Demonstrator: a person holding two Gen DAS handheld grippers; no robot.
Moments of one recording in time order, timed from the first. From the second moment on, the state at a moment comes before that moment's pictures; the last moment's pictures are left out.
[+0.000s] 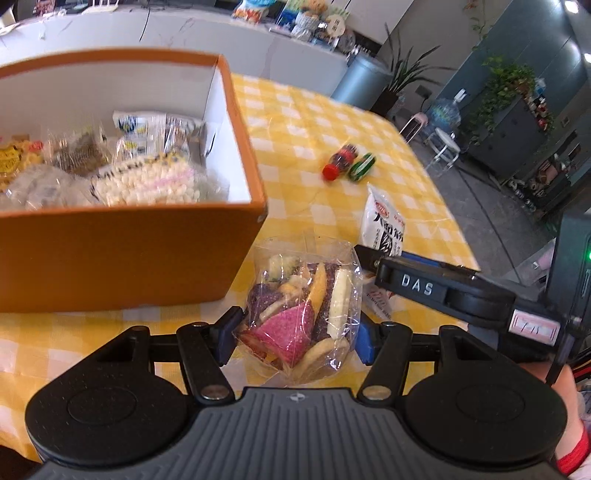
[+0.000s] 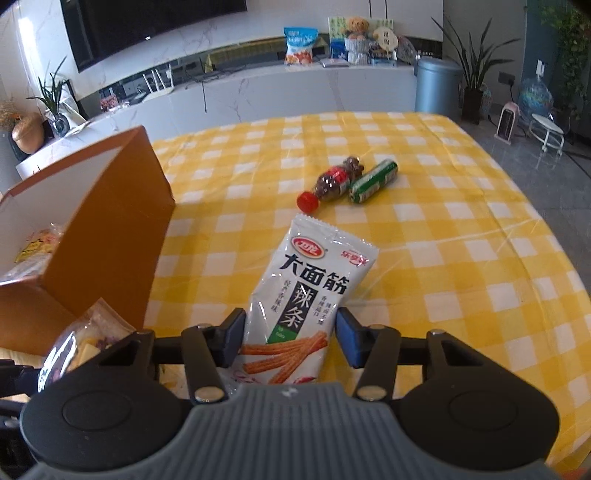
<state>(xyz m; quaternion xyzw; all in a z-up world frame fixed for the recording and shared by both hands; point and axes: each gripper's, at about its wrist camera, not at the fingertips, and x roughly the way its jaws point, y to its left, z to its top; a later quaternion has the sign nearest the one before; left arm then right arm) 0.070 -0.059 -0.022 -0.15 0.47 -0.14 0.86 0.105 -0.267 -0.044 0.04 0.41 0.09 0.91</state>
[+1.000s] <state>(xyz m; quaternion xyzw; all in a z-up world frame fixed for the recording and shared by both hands) 0.106 0.090 0.066 -0.16 0.33 0.01 0.93 0.112 -0.112 0.074 -0.02 0.30 0.27 0.91</state>
